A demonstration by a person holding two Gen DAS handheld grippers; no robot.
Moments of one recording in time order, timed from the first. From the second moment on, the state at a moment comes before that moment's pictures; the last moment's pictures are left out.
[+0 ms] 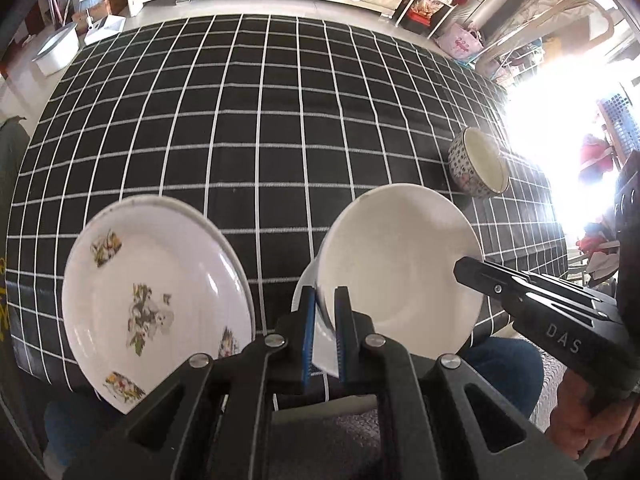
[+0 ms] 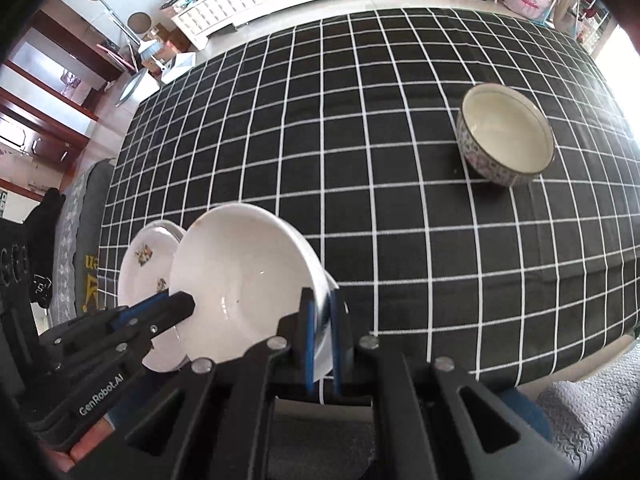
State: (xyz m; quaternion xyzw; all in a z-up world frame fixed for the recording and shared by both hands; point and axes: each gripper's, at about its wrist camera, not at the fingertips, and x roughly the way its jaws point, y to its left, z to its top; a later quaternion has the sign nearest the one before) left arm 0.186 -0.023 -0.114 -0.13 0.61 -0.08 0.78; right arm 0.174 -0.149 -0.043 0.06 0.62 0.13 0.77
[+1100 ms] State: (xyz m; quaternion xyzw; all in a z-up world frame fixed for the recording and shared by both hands) left arm 0.172 -0.025 -0.149 -0.12 0.62 -0.07 0.77; right arm 0.164 -0.146 -0.085 0.05 0.65 0.13 0.75
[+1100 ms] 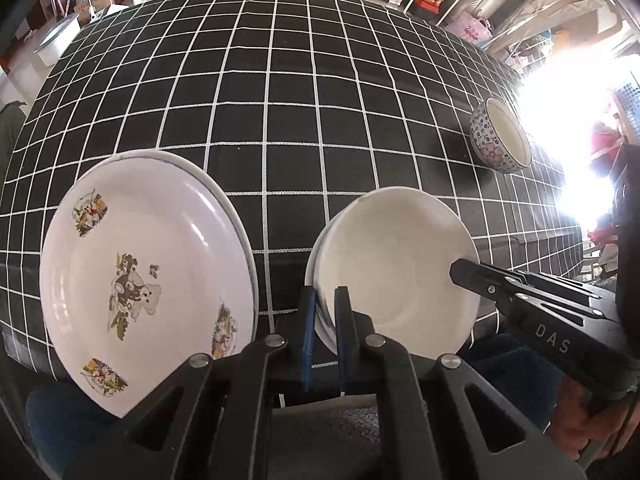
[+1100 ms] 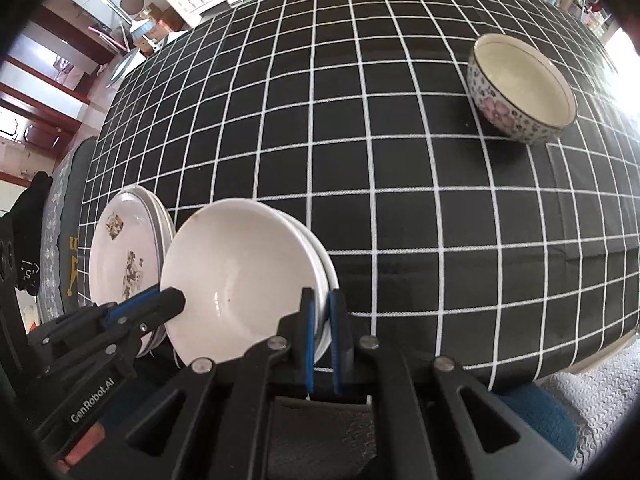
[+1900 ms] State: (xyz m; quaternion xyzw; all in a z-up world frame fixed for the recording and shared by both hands) left arm 0.173 -0.042 -0.102 -0.10 0.59 -0.09 0.80; right arm 0.161 -0.166 -0.043 0.02 0.62 0.14 0.77
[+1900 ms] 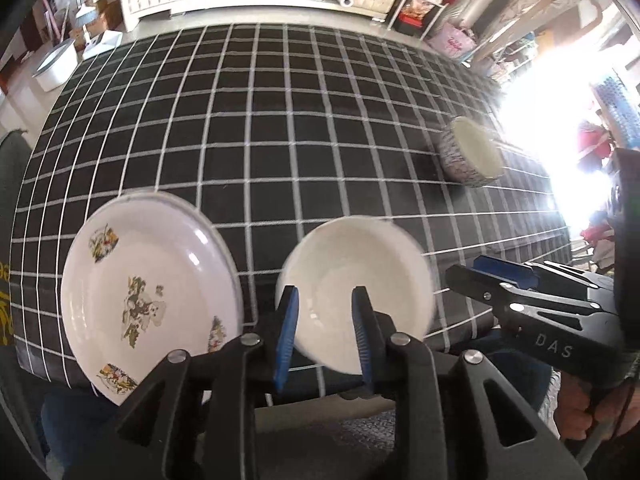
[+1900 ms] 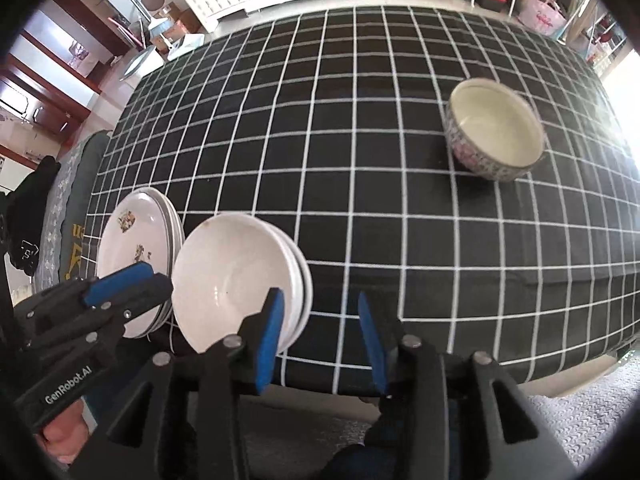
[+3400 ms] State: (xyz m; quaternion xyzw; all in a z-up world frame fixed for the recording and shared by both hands) left arm 0.327 -0.214 -0.081 -0.02 0.59 -0.19 0.79; right arm 0.271 -0.326 -0.018 0.10 0.59 0.07 0.79
